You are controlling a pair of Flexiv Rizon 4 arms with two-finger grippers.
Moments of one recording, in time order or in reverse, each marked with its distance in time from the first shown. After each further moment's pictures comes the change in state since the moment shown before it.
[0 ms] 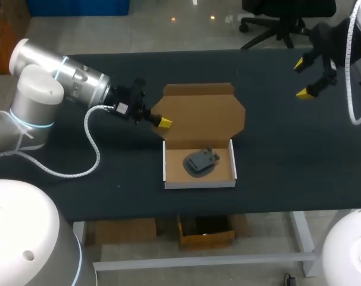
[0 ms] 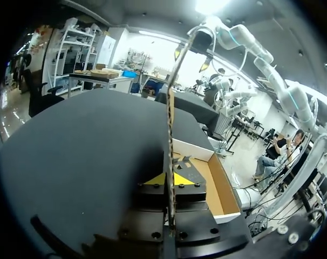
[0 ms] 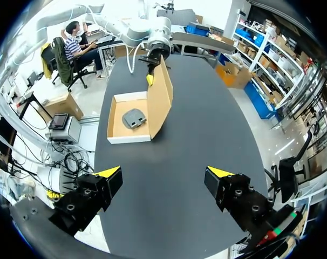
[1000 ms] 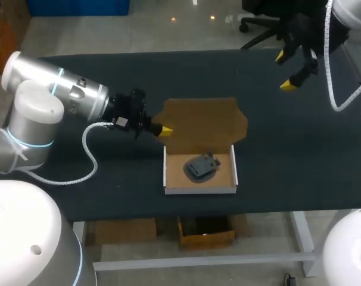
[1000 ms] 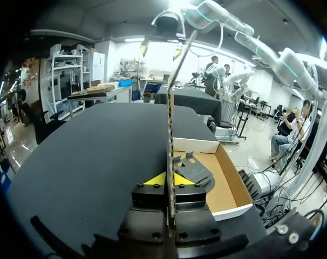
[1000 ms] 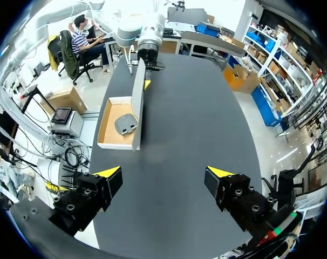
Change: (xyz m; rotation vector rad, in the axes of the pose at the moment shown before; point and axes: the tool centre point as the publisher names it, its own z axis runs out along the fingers) left arm 0.027 0.006 0.006 -0.006 -0.103 0.206; right arm -0.022 0.038 0.019 0.035 0.041 -0.072
